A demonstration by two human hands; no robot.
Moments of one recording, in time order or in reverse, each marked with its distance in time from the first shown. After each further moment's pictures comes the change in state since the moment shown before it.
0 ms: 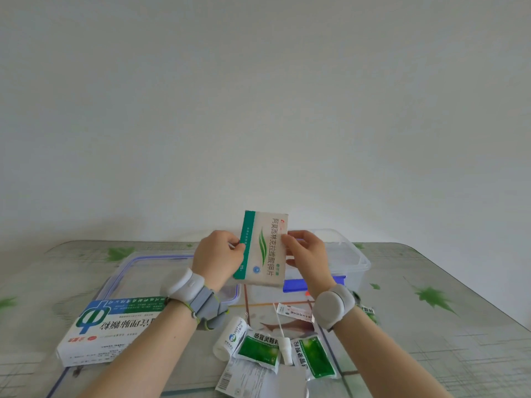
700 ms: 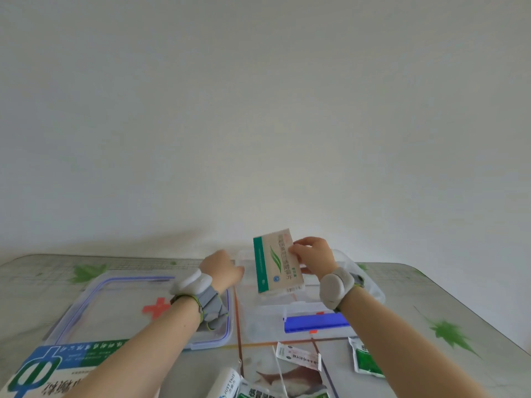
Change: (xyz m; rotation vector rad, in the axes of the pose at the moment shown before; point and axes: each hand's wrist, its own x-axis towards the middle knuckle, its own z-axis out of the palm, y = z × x) left_hand 0.094 -0.038 0.061 0.137 -0.265 -0.131; right_hand 0.118 0.016 -0.013 -0.370 0.023 0.193
